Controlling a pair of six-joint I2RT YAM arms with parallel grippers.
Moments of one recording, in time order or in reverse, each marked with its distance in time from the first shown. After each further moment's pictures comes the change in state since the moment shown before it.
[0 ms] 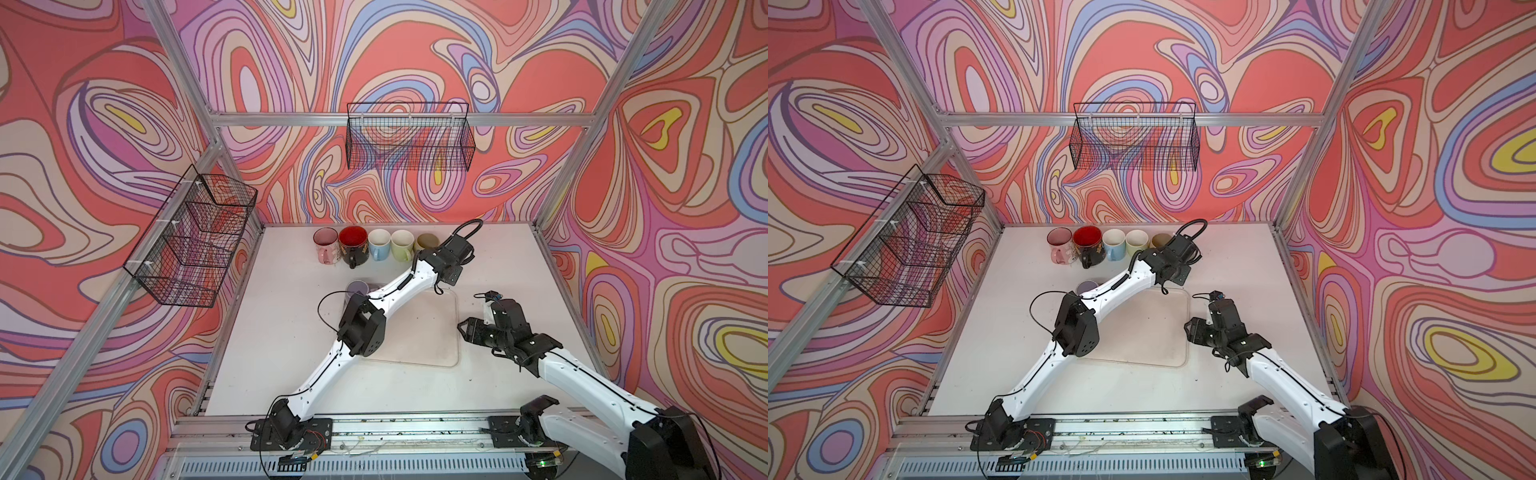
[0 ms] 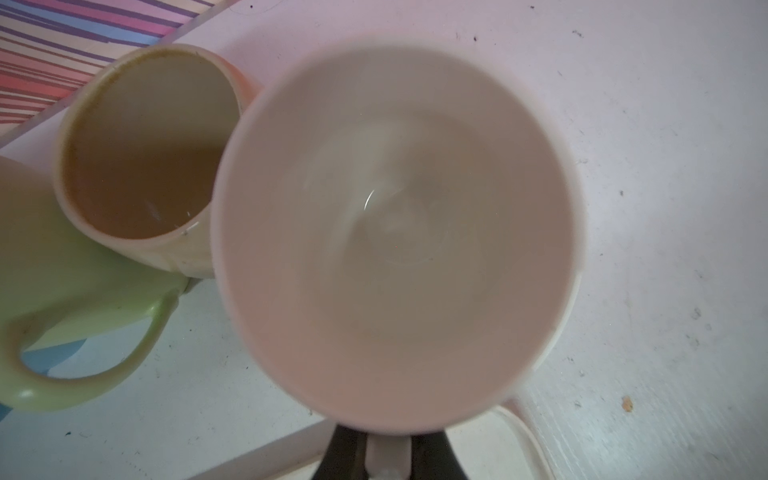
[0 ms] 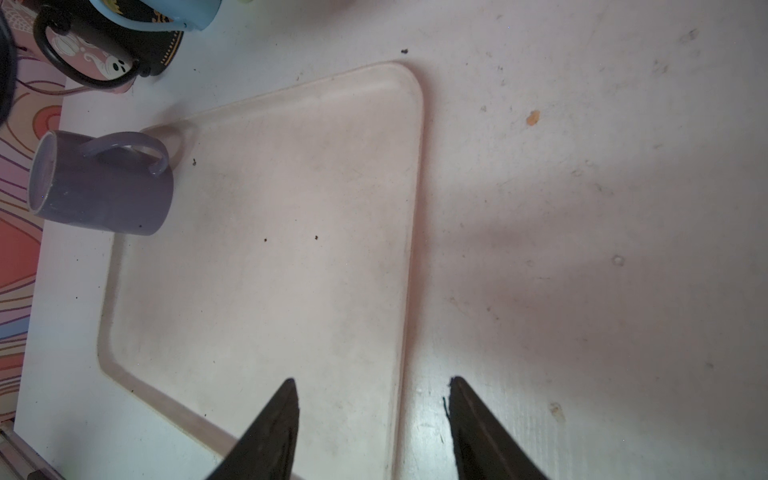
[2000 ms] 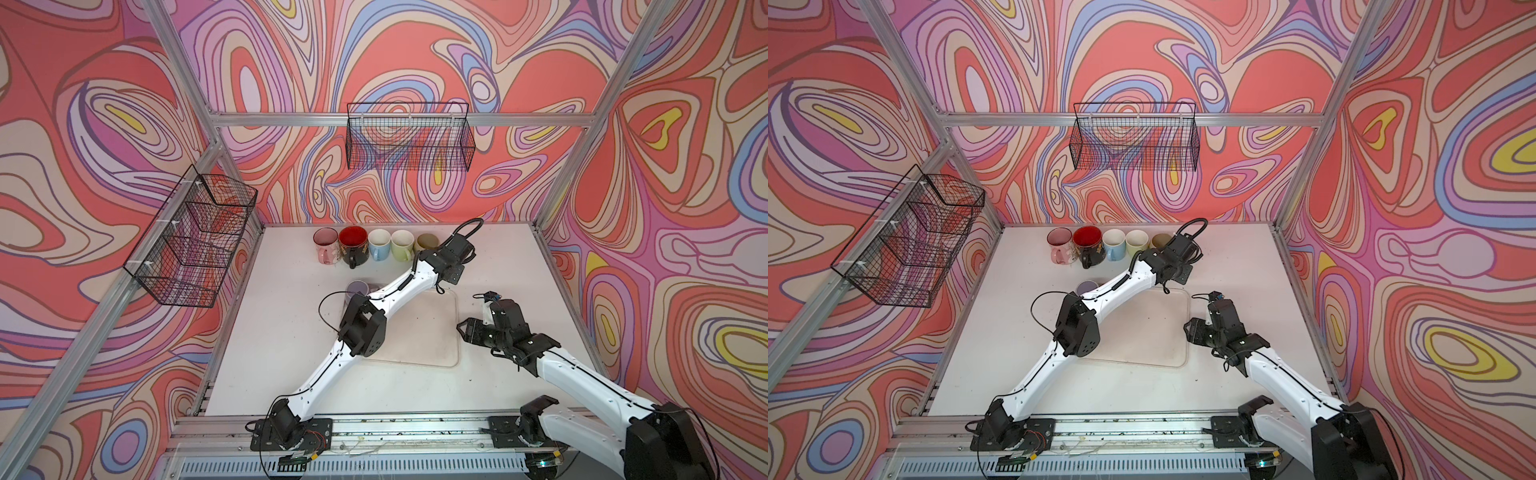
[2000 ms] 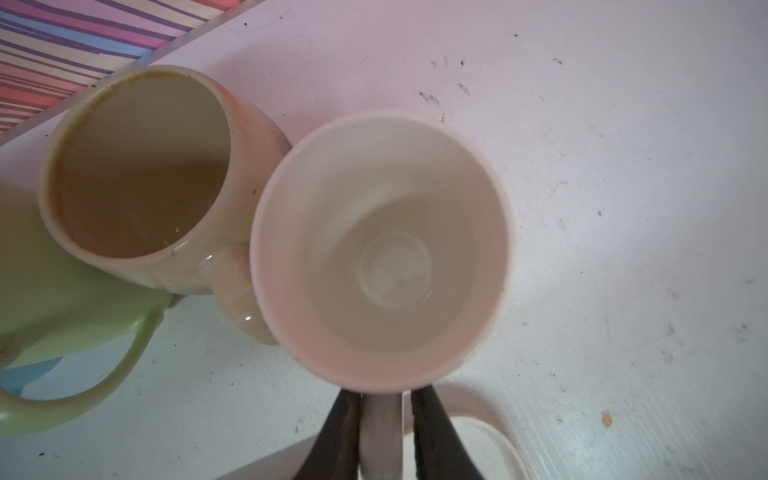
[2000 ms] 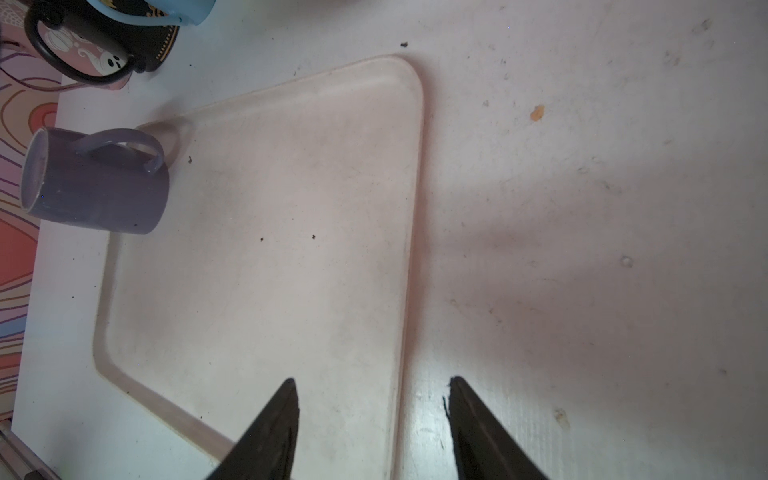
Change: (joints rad) left arm 0.000 0.012 0.019 0.030 0.015 -0.016; right arm 0.000 0.019 -0.009 0.023 -0.005 0.000
